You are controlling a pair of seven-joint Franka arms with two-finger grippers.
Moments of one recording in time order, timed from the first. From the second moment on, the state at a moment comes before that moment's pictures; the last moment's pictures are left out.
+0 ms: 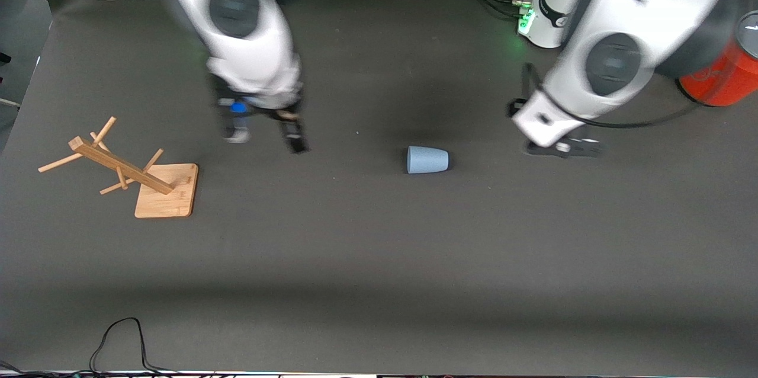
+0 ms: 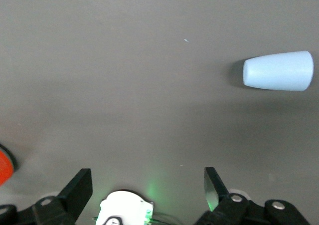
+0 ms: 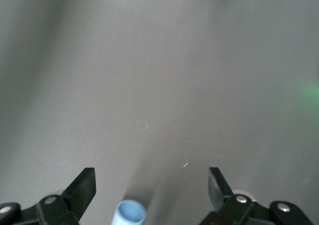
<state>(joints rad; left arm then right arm) -0.53 0.17 0.06 -1.66 0.01 1.50 -0.40 0.27 0.23 0.30 -1.42 -0.11 1.51 1.73</state>
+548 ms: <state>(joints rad) -0.81 0.48 0.06 -1.49 0.09 1.64 -0.74 0.02 0.05 0.17 -1.53 -0.10 1.45 0.86</state>
